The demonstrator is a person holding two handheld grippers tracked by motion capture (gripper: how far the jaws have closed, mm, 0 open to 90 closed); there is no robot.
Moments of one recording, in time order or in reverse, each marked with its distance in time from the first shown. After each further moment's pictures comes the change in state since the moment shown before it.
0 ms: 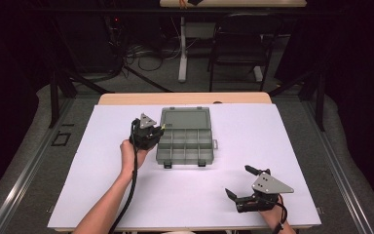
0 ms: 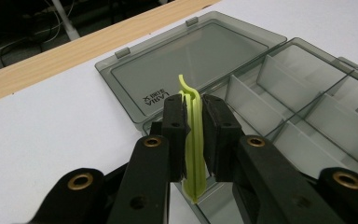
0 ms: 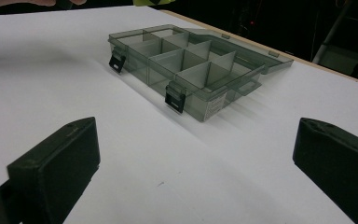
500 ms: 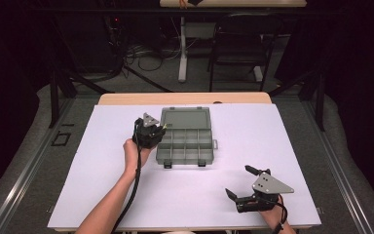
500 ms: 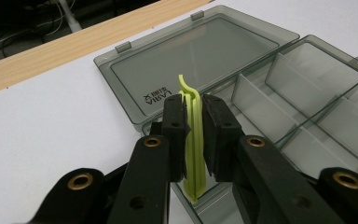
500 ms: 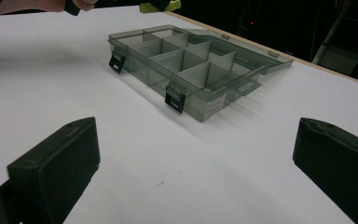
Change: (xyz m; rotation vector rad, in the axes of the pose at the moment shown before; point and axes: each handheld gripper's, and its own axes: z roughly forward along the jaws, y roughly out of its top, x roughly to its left) left arm -0.001 0.000 0.013 0.019 0.013 -0.024; right arm 0.000 0.000 0.000 -0.002 -0.002 0.000
